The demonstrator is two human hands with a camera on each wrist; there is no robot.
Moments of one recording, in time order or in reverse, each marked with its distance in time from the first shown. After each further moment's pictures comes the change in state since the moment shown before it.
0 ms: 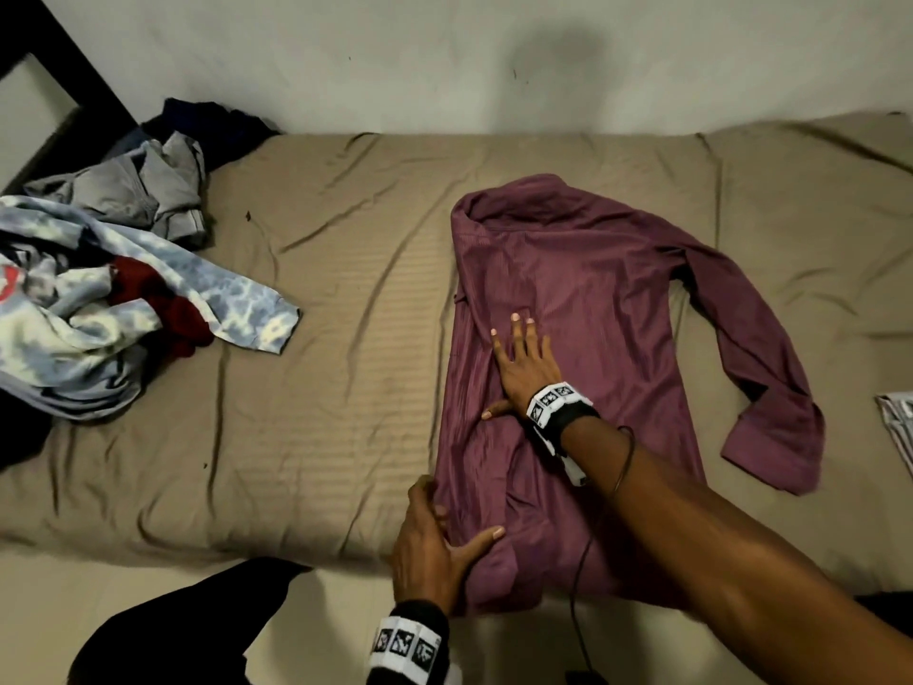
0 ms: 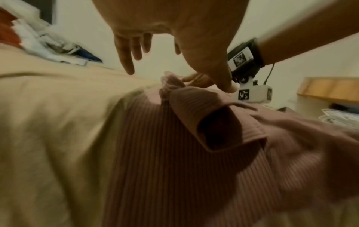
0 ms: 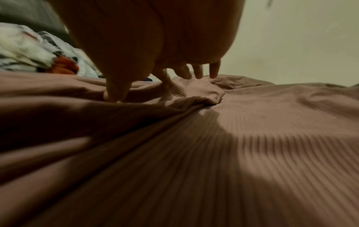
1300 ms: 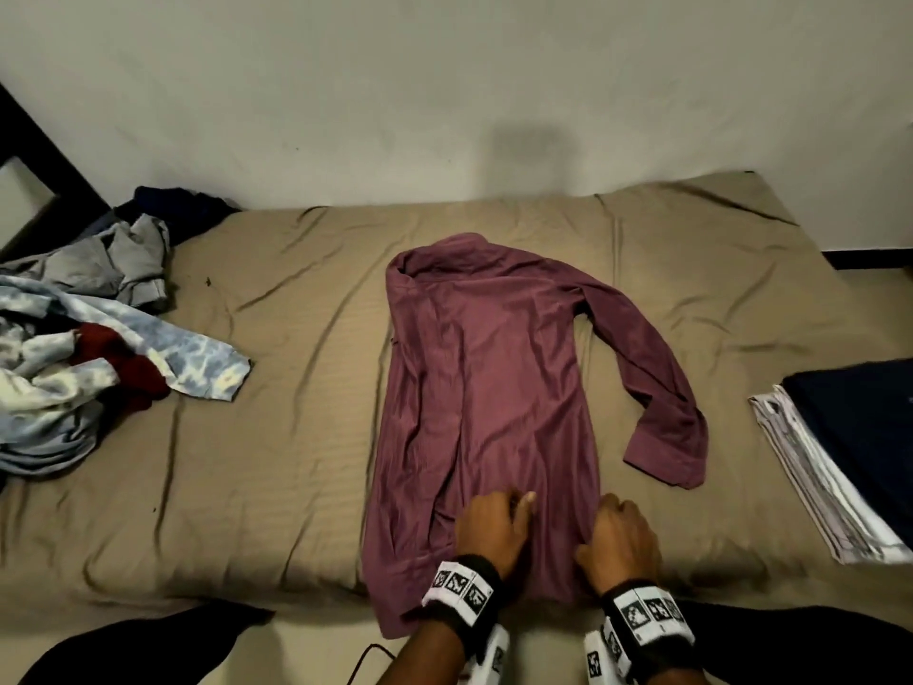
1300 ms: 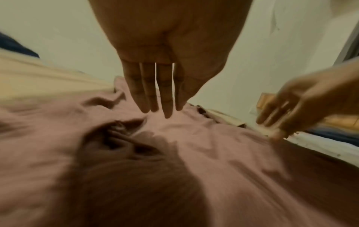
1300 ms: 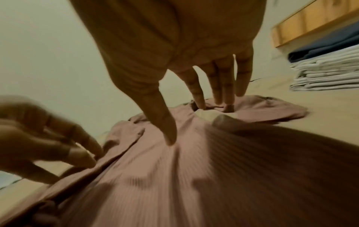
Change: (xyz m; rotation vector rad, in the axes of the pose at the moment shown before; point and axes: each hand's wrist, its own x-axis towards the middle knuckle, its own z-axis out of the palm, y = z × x) left_hand -0.015 0.142 0.088 0.184 -0.326 0.262; right_hand -0.279 0.090 0.049 0.391 -0.004 0.659
